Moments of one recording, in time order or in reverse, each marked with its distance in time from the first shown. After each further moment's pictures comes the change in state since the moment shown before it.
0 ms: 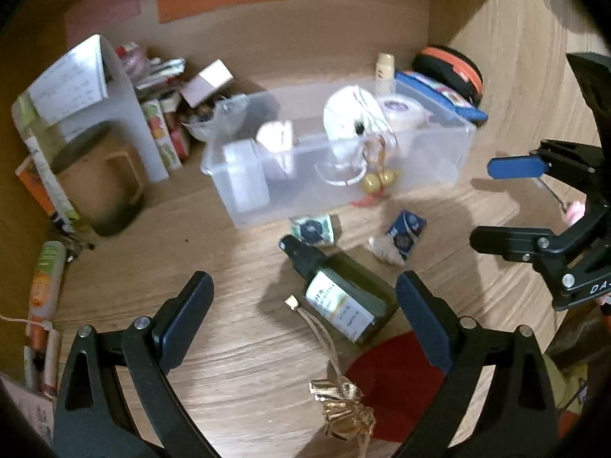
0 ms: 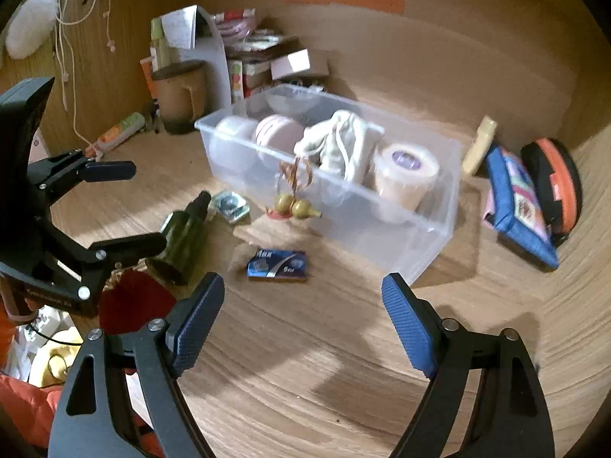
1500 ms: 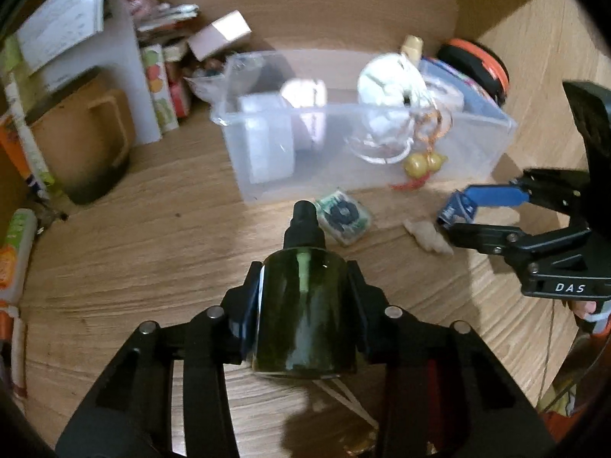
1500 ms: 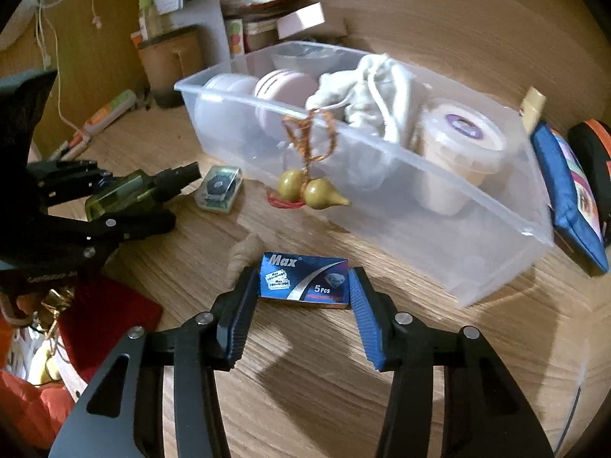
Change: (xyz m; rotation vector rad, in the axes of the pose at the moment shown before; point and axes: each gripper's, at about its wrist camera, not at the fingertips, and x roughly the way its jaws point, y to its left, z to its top) left arm 0.035 0.030 -0.004 -0.108 0.050 -0.055; right arm 0.062 -0.003 0.006 0.012 0.065 0.064
